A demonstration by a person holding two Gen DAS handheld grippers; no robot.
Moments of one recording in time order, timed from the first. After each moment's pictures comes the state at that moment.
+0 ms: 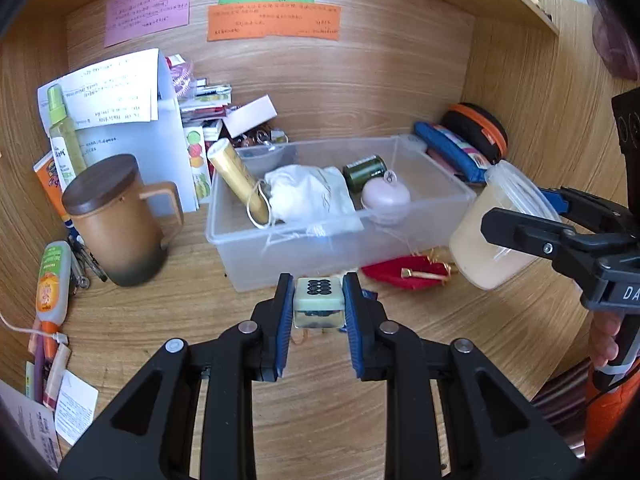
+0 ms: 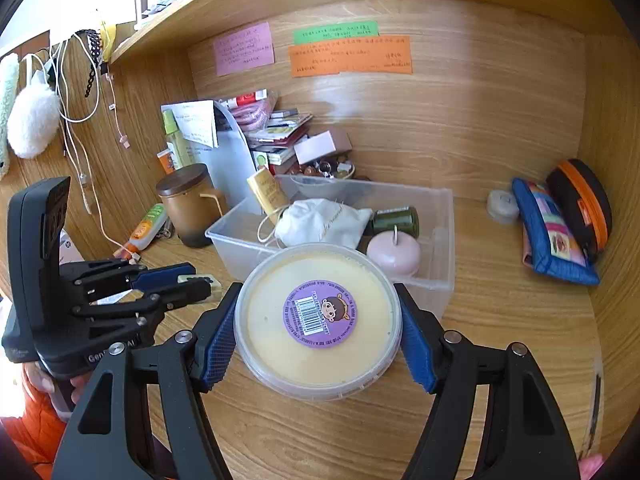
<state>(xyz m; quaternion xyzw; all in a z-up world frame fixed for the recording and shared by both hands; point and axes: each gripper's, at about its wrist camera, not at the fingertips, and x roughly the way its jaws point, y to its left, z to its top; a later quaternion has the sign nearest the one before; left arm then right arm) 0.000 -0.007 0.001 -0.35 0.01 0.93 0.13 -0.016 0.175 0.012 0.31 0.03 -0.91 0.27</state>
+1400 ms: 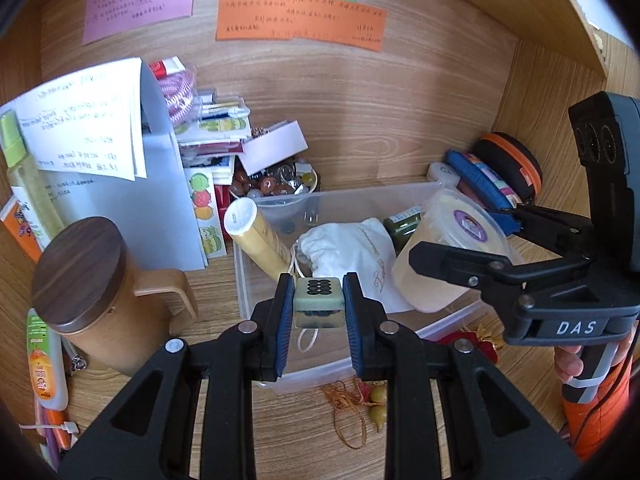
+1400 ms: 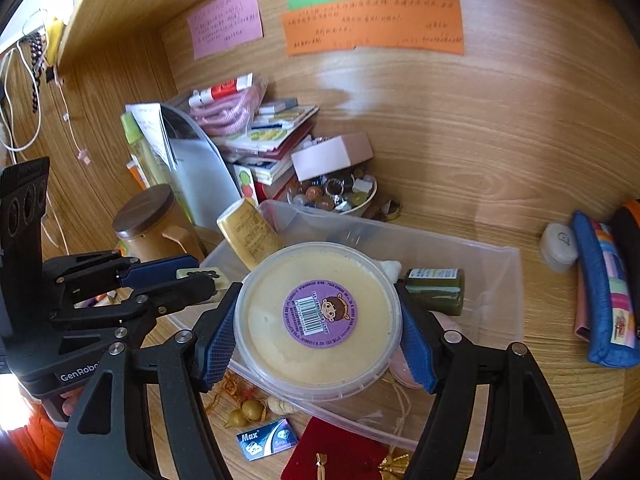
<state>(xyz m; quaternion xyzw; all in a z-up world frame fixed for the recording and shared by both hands) -0.097 -0.032 0.009 -0.36 -0.01 0.92 0.14 -0.133 0.112 0.000 0.36 0.04 -0.89 0.29</state>
